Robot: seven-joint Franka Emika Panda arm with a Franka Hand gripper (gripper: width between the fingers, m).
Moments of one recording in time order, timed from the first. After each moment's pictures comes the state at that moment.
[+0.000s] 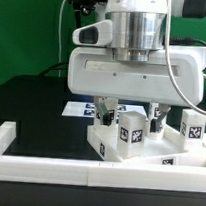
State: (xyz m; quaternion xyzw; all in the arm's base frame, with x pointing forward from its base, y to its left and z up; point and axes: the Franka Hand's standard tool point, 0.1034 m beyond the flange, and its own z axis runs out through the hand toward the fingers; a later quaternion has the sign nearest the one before) arm 0.613 0.006 0.072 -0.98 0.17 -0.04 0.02
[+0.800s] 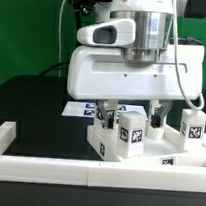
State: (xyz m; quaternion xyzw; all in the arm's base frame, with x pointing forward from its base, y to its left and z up) arm 0.614 0.006 0.073 -0.99 -0.15 -0.04 -0.01
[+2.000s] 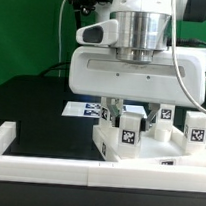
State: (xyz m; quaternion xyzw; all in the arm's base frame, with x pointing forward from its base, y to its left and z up) arm 0.615 0.006 0.071 -0.97 0.23 -0.05 0.01
